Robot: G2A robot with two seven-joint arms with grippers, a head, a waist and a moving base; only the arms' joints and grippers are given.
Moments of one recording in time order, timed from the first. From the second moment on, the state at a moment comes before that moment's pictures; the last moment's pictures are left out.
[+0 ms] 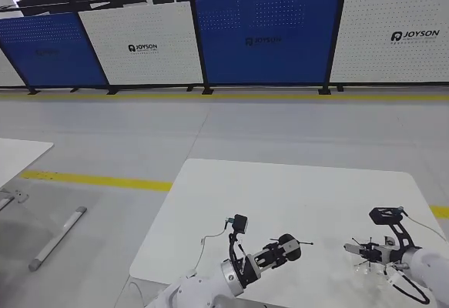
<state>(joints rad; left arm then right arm) 1.58 -1.16 -0.99 -1.93 -0.10 -0.21 -0.27 -1.38 -1.02 1.46 -1.77 -0.75 -0.05 1.15</state>
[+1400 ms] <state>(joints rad) 1.58 -1.16 -0.99 -1.93 -0.10 -0.21 -0.27 -1.37 -1.01 1.43 -1.79 -0.86 0.11 1.24</state>
